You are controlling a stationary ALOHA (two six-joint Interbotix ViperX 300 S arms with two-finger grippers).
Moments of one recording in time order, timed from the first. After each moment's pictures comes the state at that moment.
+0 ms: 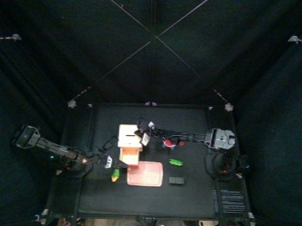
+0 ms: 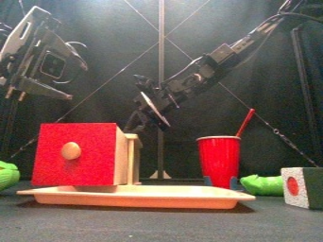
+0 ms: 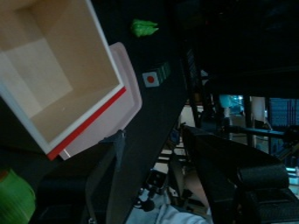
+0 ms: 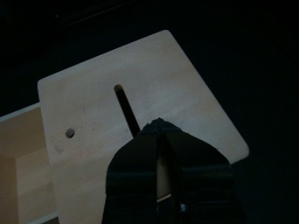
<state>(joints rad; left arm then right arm) -0.26 -0.59 1.14 -1.31 -0.29 -0.06 -0.32 0.31 0.24 0.07 -0.05 0.04</state>
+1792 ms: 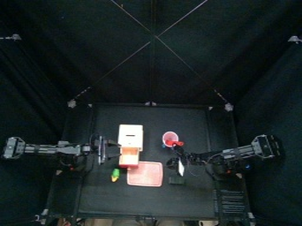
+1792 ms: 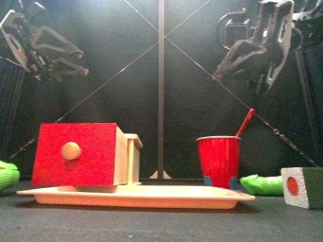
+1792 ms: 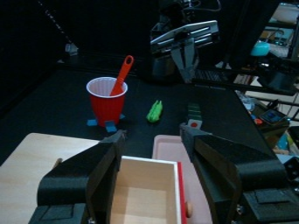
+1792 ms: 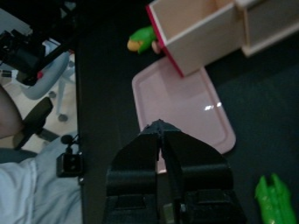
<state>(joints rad) 0.08 -0.85 1.25 -0.03 -0.30 -0.05 0.10 -0.42 0.93 0.57 -0.05 0.04</state>
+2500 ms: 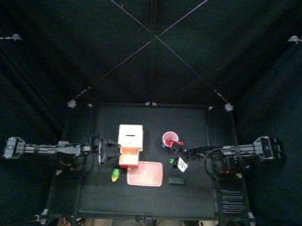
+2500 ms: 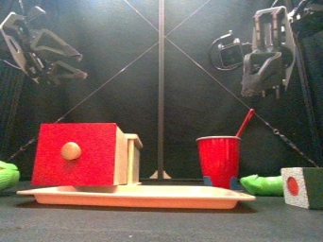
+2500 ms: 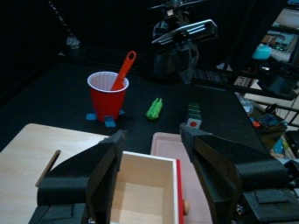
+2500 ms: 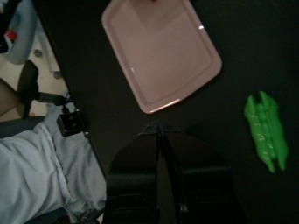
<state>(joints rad) 0.06 -0.86 1.26 -0.08 -0.30 -0.05 -0.05 -0.42 0.83 0.45 0.46 0.30</state>
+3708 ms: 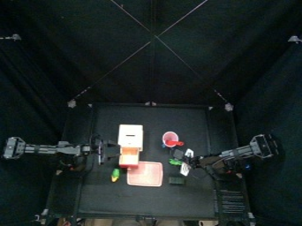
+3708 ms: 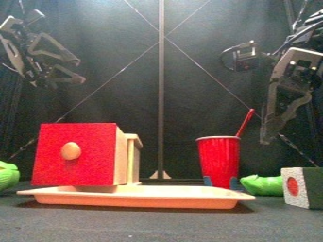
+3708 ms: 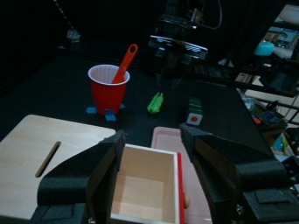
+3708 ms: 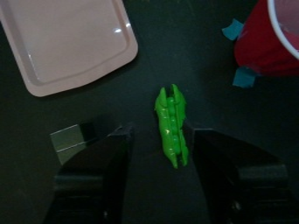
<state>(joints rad) 0.07 -0.85 1.28 -0.09 -0.29 -0.05 0.18 -0.38 0.94 -0.48 0.48 0.92</state>
